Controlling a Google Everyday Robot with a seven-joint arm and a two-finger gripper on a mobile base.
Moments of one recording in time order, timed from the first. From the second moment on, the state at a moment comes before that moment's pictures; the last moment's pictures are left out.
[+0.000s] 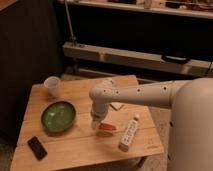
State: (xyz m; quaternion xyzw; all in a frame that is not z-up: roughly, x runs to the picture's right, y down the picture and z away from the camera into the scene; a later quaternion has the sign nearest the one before) arm -0.052 0.186 0.785 -0.39 -0.02 0.18 0.90
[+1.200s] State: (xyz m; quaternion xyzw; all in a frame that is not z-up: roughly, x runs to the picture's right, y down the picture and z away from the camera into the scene) arm -0.027 0.099 0.836 -0.33 -0.02 0.18 0.93
